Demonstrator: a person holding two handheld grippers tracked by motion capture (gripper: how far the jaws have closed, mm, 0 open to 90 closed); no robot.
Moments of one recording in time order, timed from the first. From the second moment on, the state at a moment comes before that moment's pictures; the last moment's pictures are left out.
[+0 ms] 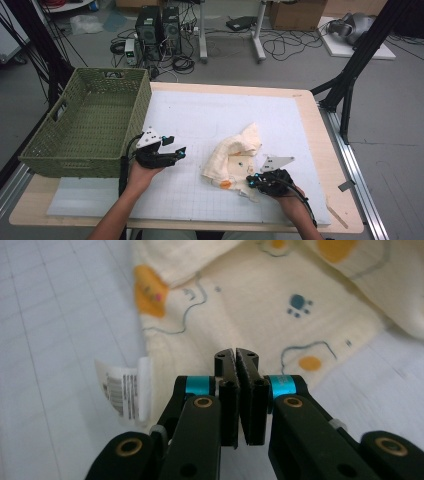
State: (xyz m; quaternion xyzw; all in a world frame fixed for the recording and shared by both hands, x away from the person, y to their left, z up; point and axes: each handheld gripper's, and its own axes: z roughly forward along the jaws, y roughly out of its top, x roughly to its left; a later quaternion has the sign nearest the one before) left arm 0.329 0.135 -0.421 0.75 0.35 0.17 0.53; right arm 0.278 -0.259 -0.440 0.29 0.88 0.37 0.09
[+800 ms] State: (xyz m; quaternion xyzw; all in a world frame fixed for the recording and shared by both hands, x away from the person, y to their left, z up) left arm 0.355 0.071 -0.391 0.77 0.31 0.14 0.54; right arm 0.285 -0.302 -0.430 0.38 0.81 0.39 0.22
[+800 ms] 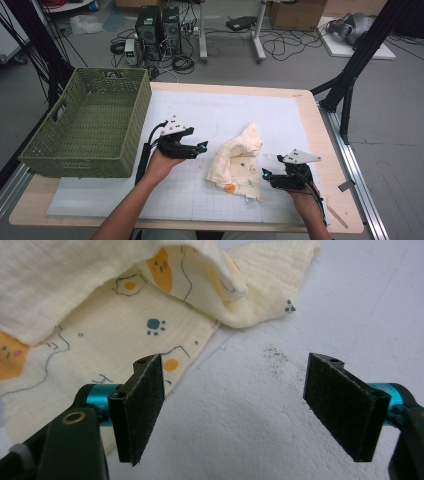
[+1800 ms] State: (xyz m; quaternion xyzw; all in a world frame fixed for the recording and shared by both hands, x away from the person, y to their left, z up) left arm 0.397 -0.003 -0.396 0.83 0.25 0.07 0.49; right arm 0.285 -0.310 -0.431 0.39 0.81 0.40 0.21
